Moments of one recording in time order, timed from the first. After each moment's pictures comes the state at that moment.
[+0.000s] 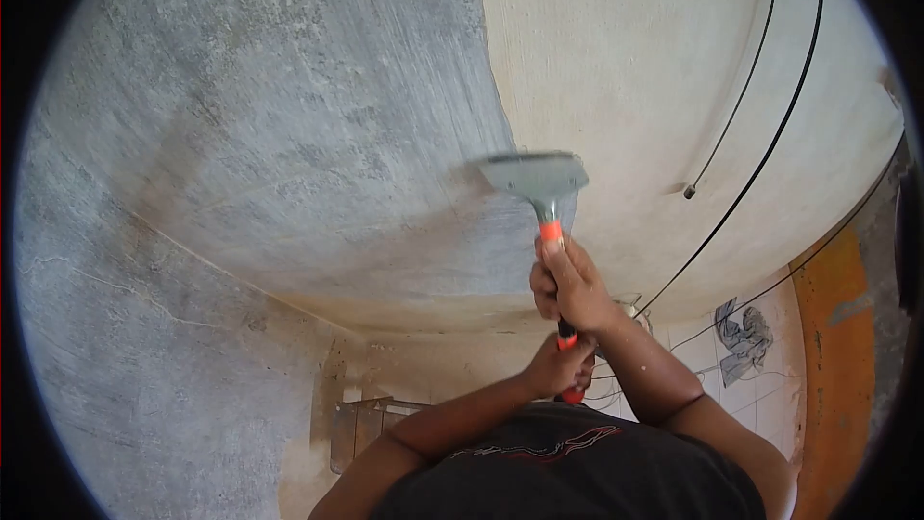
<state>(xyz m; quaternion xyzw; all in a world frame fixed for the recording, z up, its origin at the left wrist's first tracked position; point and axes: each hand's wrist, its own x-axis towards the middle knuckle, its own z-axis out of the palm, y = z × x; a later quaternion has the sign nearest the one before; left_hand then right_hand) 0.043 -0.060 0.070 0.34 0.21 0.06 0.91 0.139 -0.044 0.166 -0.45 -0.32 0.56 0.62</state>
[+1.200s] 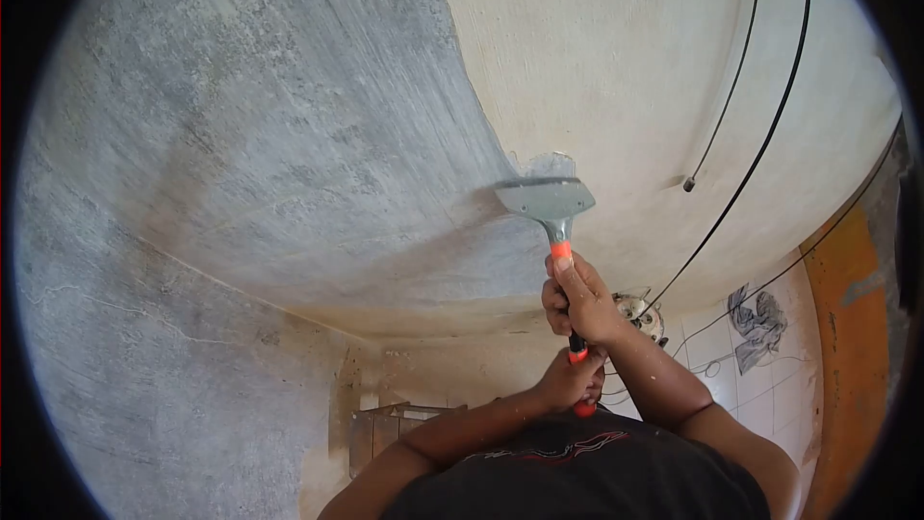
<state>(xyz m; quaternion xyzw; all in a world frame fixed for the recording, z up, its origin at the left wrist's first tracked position) 0.042 -0.076 0.069 0.33 0.25 0.03 0.91 0.150 -0.055 0.147 -0.44 -0.29 0.59 0.61</state>
